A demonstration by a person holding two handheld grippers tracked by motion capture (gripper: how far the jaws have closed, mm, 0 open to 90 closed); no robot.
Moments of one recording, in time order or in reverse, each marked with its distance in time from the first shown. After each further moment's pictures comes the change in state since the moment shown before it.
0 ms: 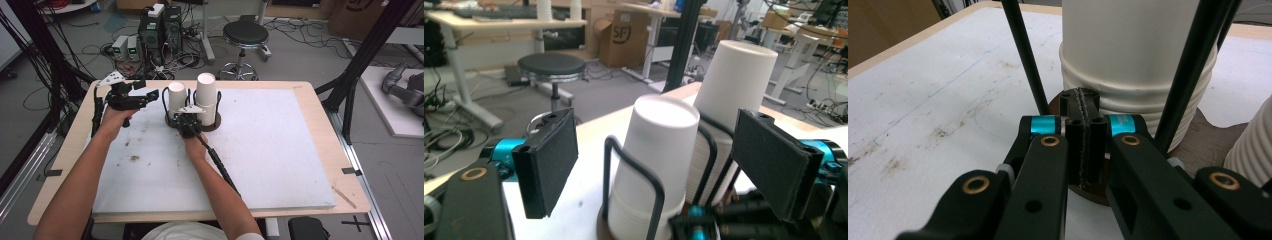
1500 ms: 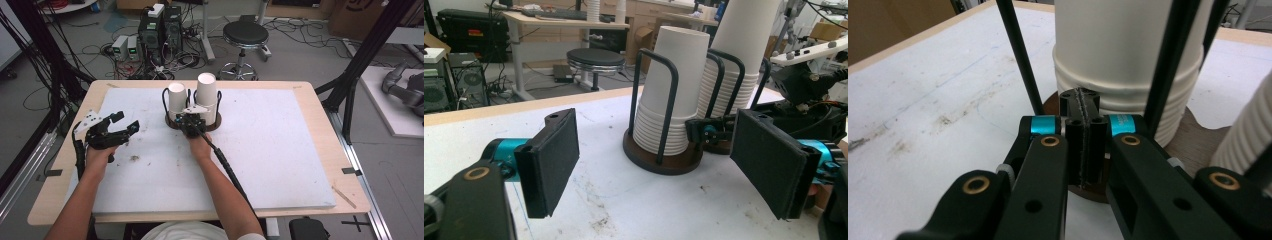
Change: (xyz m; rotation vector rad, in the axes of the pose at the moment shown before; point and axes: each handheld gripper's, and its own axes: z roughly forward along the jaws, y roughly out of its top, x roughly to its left) left arm -0.029 -0.080 -0.087 -0.058 0.184 -0.037; right arm -0.012 -0.002 -0.006 -0.002 0.051 -0.041
